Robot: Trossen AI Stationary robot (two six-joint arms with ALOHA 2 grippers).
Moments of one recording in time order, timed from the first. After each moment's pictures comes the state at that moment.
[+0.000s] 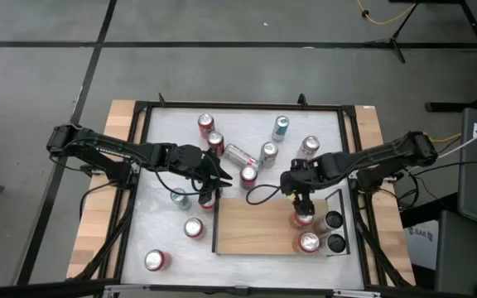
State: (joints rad) left arm -0.08 1.31 0.89 -0.06 0.02 -0.18; right arm 0.24 1.45 1.20 -1.06 0.01 0.17
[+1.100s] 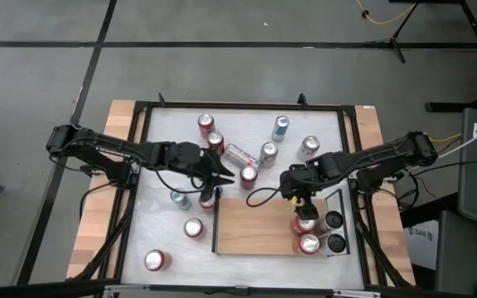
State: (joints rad) left arm -0.06 1.31 0.89 0.01 0.01 -0.18; right arm 0.24 1.45 1.22 -1.05 -0.14 0.13
